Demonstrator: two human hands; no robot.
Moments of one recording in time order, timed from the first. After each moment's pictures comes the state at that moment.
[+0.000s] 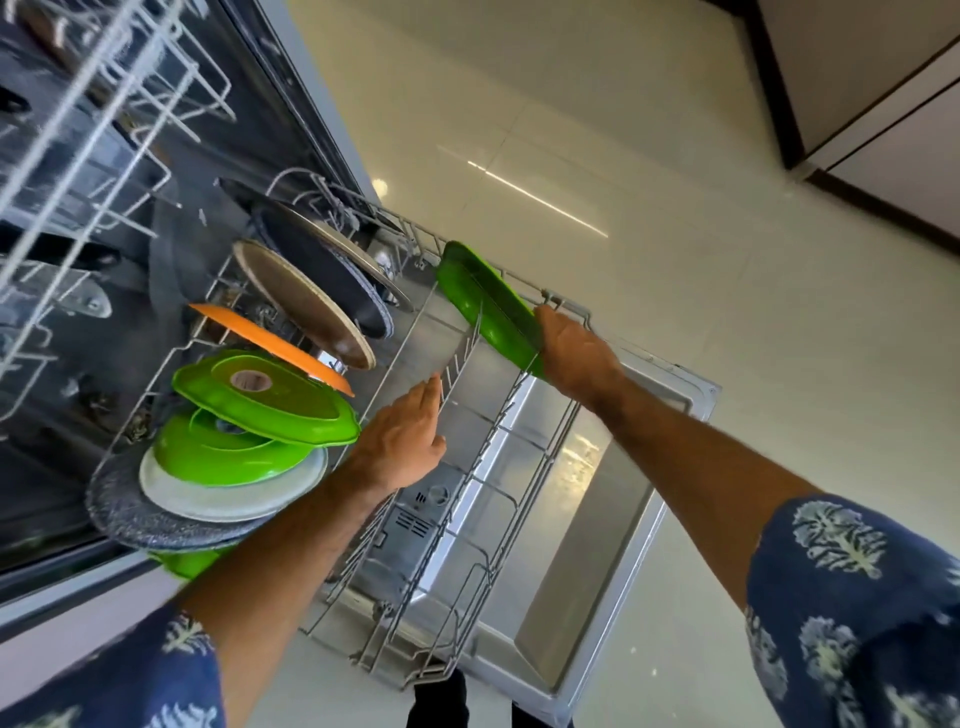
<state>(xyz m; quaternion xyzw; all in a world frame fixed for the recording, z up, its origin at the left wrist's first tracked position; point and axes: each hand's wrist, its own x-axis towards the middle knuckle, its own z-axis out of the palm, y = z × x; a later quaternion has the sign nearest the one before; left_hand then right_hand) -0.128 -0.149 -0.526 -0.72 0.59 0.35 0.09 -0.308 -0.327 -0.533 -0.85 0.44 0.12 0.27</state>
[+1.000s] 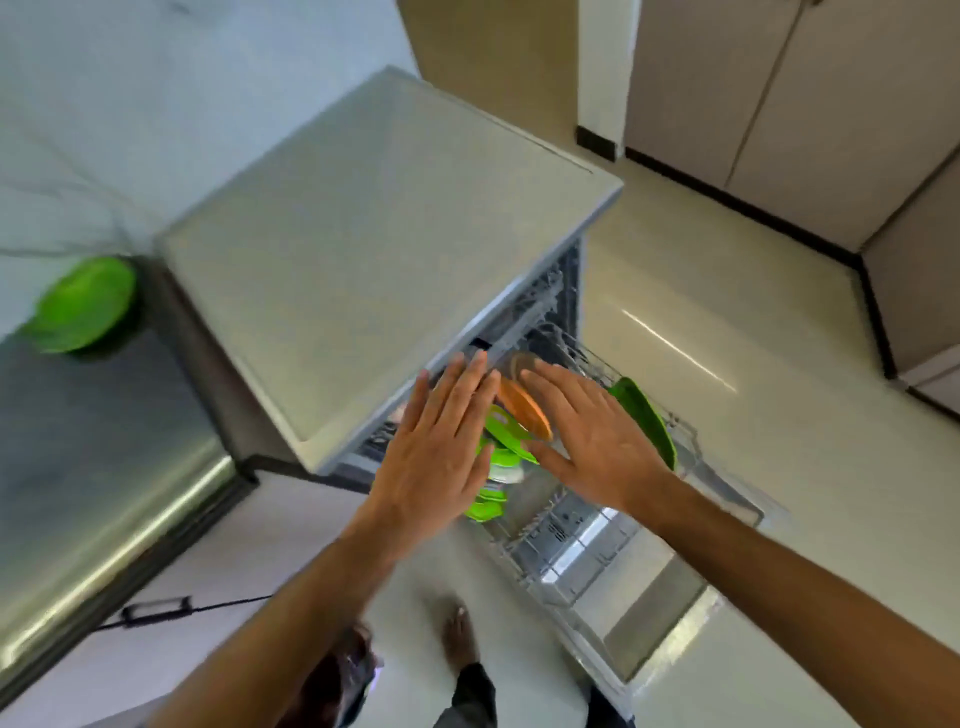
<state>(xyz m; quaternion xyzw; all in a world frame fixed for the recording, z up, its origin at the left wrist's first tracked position) -0.097 0.045 -0.011 -0.81 0.59 -0.03 -0.01 -0.235 -0.127 -0.059 -0.97 0.12 -0.09 0.21</state>
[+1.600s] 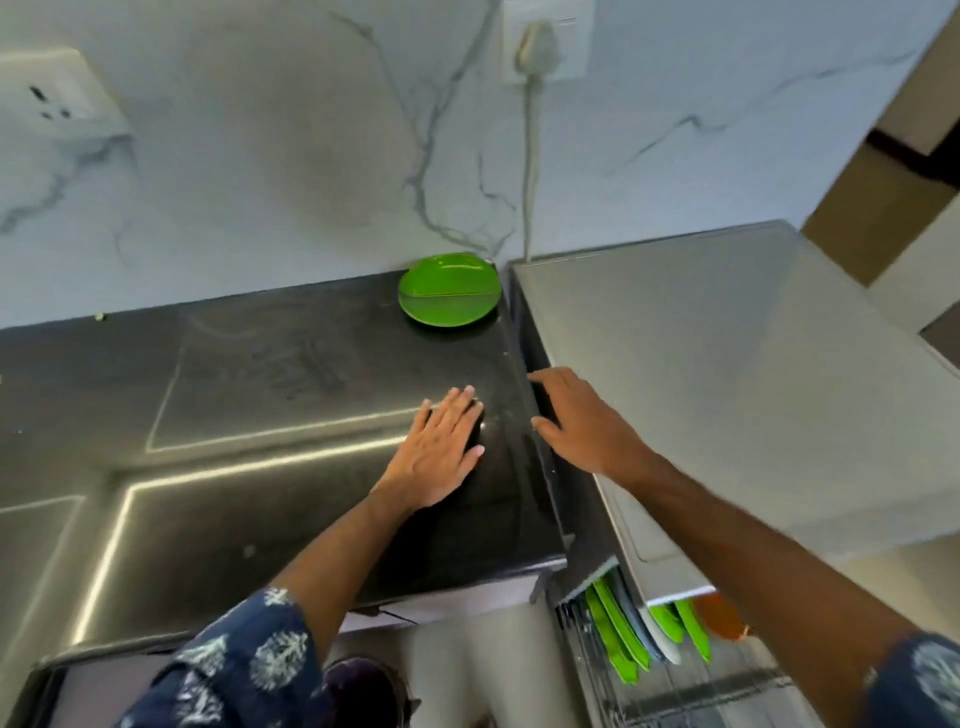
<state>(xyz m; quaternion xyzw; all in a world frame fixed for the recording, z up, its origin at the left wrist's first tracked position) 0.217 0.346 -0.039 -0.94 0.32 0.06 -0.02 0.169 0.111 0.020 -0.96 -0.04 0.02 0.27</state>
